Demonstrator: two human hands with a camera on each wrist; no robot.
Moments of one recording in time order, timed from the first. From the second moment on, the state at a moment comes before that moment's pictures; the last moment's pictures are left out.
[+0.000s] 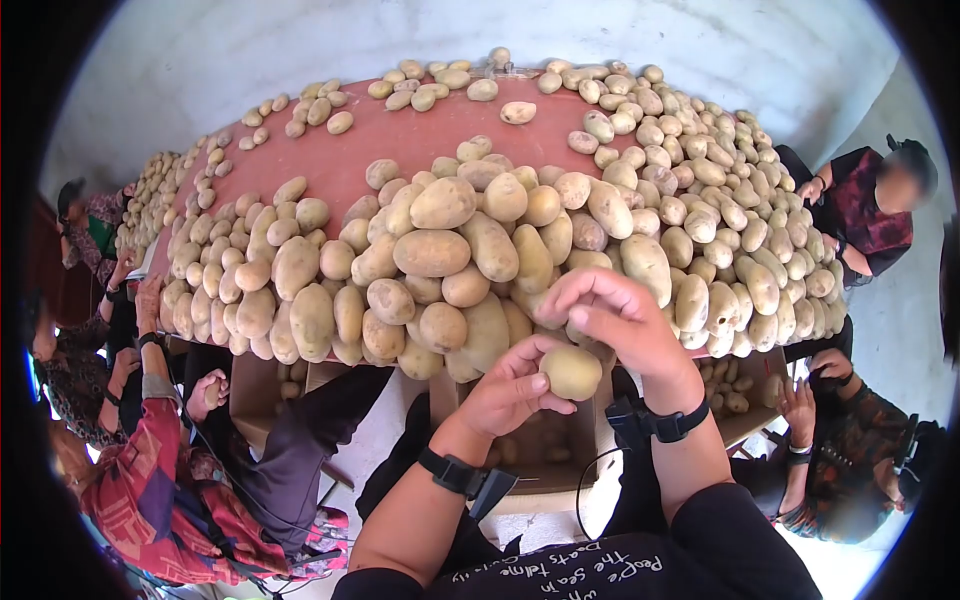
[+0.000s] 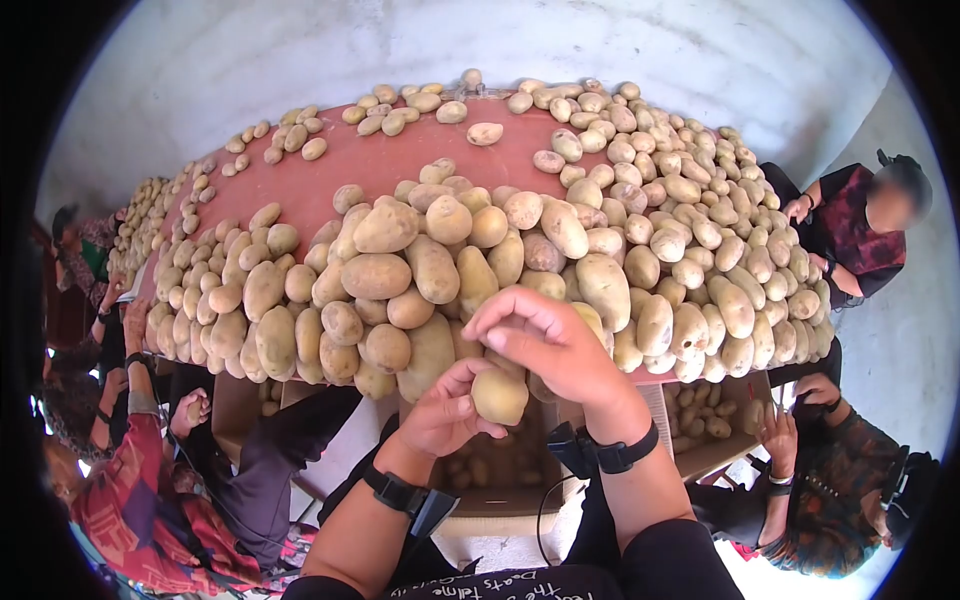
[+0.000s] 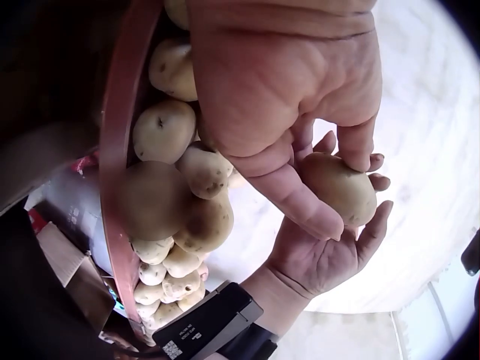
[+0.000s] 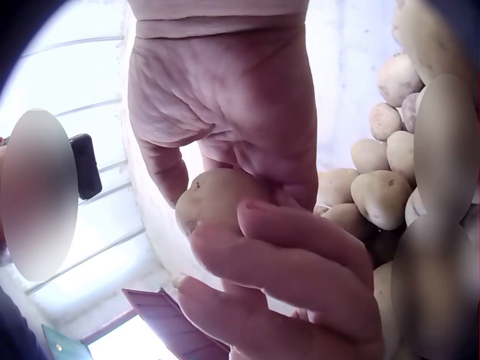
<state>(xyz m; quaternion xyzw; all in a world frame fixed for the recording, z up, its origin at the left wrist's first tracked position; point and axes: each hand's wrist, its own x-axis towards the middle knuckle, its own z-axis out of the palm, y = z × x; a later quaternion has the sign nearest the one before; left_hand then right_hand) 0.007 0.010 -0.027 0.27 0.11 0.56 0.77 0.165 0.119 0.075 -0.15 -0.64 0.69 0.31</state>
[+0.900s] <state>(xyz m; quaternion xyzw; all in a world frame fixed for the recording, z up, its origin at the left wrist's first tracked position) -0.003 0.004 -0.006 0.37 0.12 0.34 0.86 0.129 0.125 0.026 -0.39 -0.84 0.29 0.25</state>
